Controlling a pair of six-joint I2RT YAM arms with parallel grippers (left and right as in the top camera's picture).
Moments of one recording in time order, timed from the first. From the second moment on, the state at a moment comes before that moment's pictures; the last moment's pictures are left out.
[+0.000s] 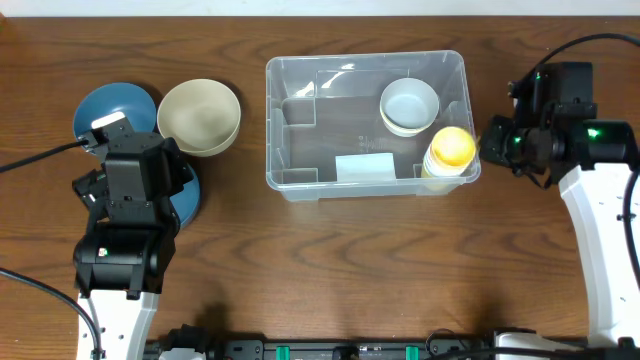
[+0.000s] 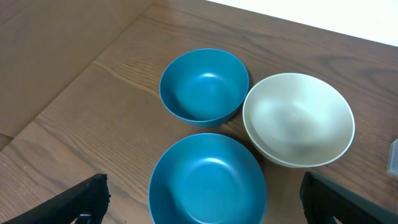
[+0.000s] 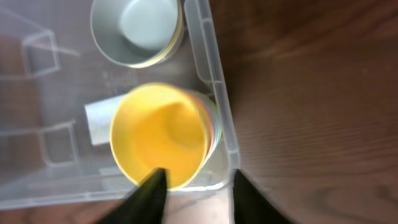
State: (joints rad) left arm -0.06 0.97 1.02 -0.76 -0.53 -0.30; right arm -0.01 1.44 1.37 -1.07 -0.15 0.29
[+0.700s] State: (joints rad) left arm -0.06 0.97 1.02 -0.76 -0.53 -0.30; right arm 0.03 1.51 1.37 -0.97 -0.22 0.24
